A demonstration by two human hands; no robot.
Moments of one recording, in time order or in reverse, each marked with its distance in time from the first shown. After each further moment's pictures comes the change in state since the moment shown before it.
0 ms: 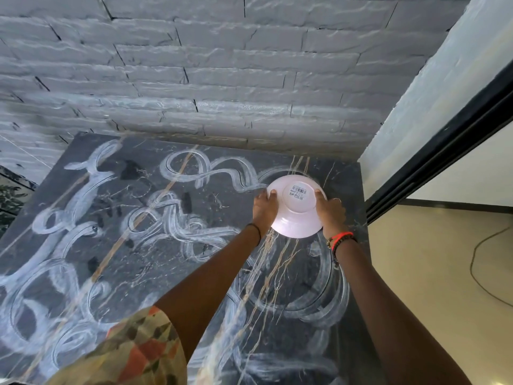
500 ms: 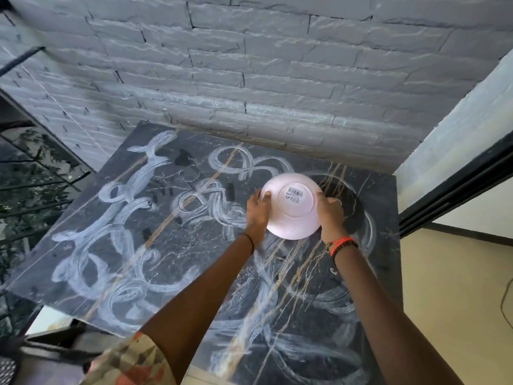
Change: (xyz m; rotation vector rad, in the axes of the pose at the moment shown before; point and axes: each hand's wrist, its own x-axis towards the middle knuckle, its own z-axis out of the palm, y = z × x) left_hand -0.060 -0.036 -0.089 -0.491 0.176 -0.019; right_hand -0.078 -0.025 0.047 0.175 -0.106 -0.123
